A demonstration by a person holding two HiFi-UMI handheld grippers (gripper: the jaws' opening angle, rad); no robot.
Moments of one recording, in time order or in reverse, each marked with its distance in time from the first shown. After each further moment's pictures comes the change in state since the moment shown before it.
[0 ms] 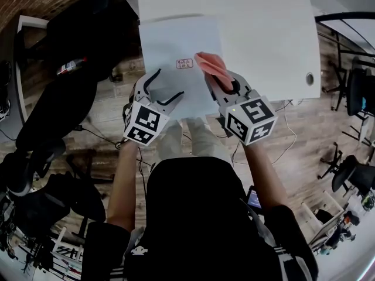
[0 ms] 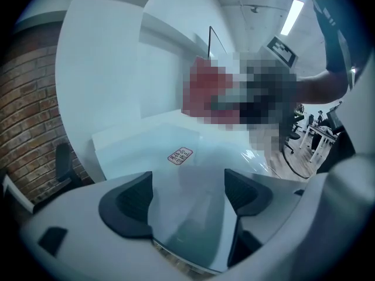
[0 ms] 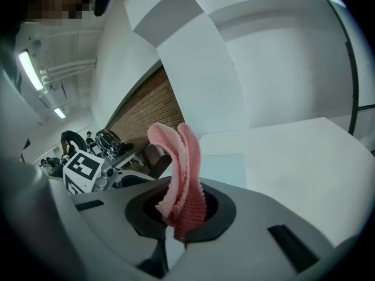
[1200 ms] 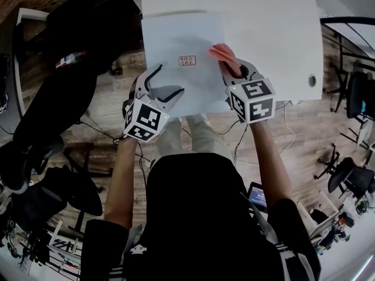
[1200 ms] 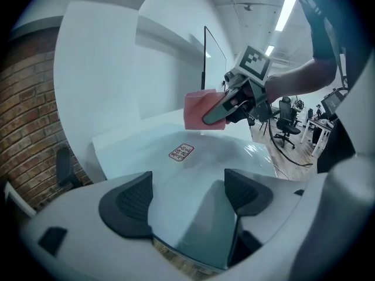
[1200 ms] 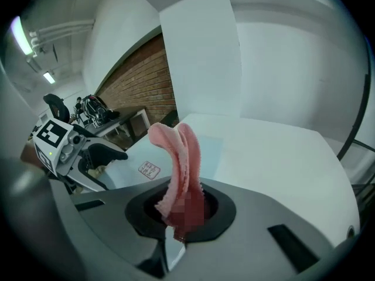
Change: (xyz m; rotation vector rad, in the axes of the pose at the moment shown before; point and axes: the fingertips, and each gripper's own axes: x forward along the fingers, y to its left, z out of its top) left arm 0.005 0.002 -0.007 0.057 -0.016 0.014; right arm 0.020 -0.065 -0.032 -0.151 0.244 -0.141
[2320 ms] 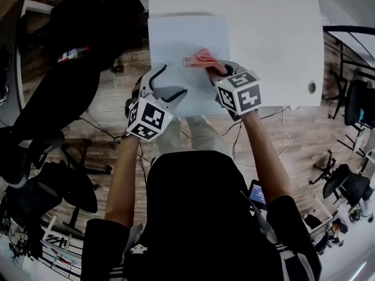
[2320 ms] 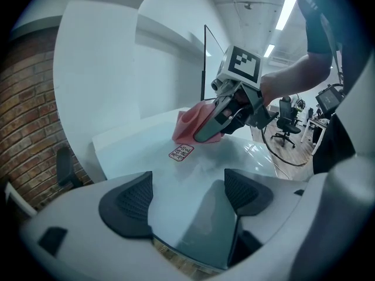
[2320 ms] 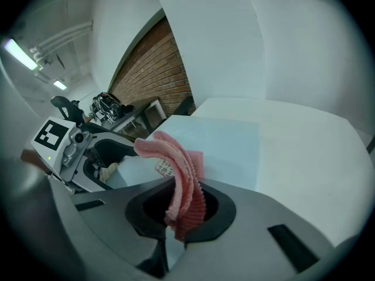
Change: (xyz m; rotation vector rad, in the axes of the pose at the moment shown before) left arm 0.002 -0.002 0.001 0.002 0.011 0.002; right arm 0.040 0.040 -0.009 0.003 0.124 0.178
